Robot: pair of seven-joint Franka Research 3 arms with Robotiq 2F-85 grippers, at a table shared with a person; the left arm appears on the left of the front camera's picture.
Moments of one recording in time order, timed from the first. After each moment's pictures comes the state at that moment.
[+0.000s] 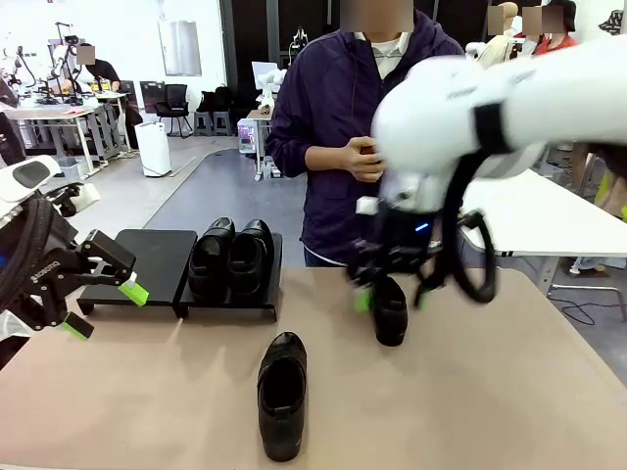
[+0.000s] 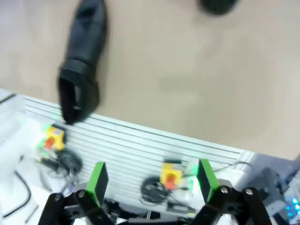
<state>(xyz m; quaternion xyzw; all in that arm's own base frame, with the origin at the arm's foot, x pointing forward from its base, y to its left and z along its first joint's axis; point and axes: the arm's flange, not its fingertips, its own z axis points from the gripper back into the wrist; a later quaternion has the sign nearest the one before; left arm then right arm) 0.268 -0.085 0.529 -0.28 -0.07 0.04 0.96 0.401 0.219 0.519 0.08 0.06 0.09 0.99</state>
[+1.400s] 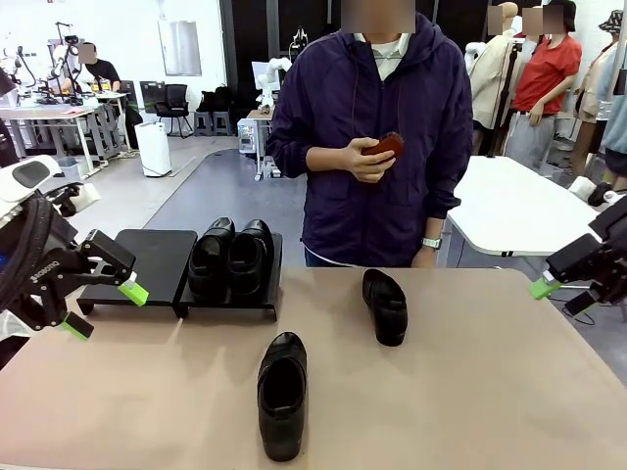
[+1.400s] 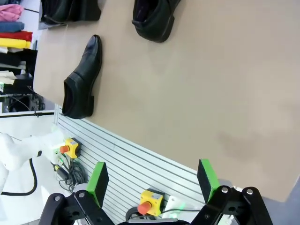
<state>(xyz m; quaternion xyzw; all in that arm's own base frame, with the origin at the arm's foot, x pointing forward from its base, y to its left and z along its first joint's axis) 0.268 -0.085 0.529 -0.28 -0.07 0.04 0.96 0.337 -0.038 0.497 0.28 -0.11 0.08 0.95</state>
